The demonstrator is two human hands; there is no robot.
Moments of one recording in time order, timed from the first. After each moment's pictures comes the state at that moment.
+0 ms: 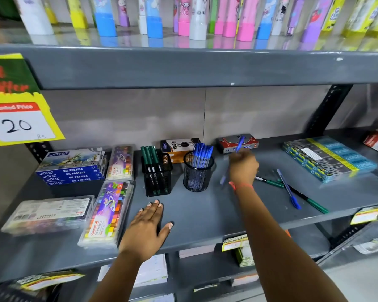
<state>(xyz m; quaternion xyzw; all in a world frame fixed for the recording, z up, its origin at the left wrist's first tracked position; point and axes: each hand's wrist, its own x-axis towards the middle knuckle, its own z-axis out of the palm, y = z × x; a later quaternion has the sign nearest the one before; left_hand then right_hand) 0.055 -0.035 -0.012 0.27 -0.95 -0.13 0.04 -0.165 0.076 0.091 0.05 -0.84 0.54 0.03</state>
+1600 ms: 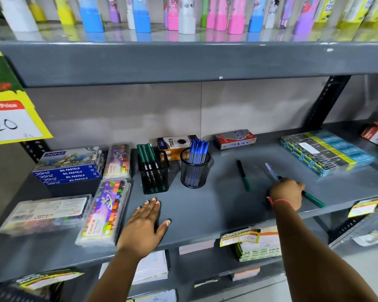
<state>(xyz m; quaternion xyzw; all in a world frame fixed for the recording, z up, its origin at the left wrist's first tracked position) 0.053 -0.036 -0.014 0.27 -0.95 -0.13 0.05 -0.208 0.181 0.035 -0.11 -0.93 0.35 0.02</state>
